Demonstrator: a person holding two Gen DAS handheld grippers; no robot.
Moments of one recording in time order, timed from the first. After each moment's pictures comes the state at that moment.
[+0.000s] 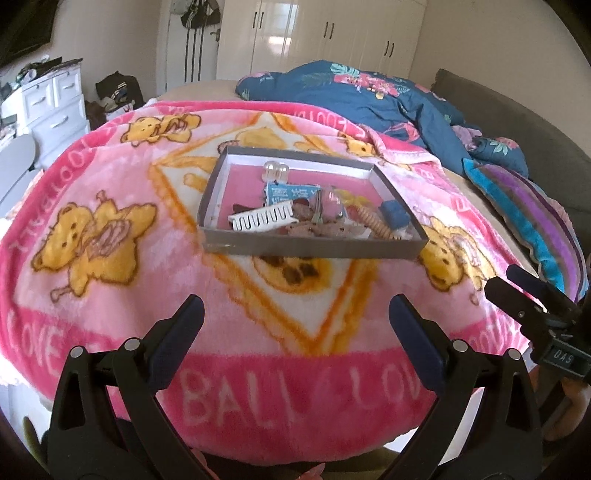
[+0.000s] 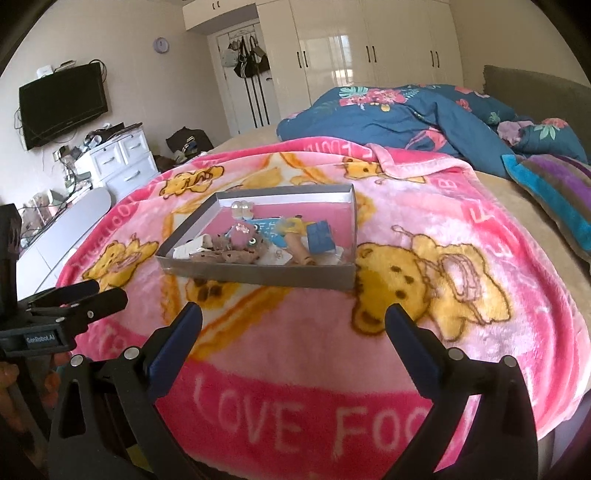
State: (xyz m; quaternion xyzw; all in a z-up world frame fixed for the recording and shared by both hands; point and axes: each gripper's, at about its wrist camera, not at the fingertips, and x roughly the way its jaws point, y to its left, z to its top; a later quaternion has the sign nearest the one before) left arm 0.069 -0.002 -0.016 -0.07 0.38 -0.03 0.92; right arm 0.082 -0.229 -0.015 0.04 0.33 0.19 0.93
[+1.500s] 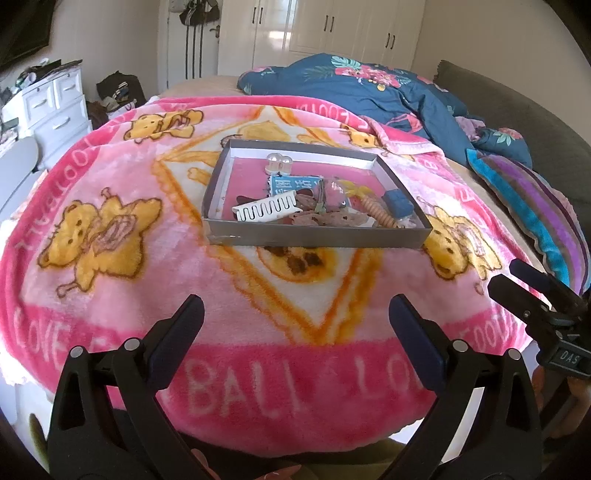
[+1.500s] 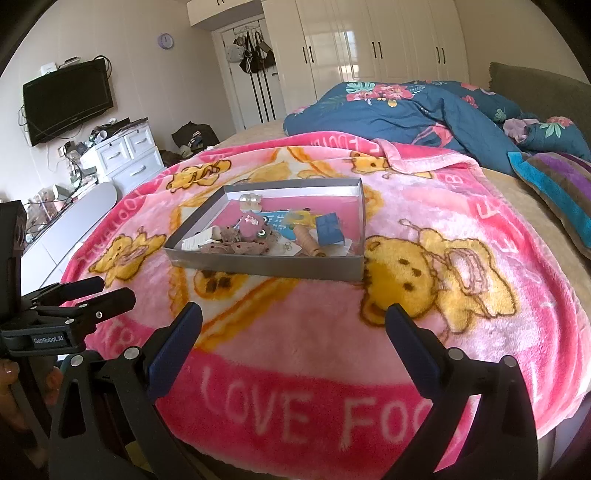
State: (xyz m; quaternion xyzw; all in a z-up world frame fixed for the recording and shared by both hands) left arm 0.064 -0.002 -0.017 -0.06 0.39 -0.02 0.92; right arm 0.078 -0.228 -0.018 0.04 0.33 0.20 0.92
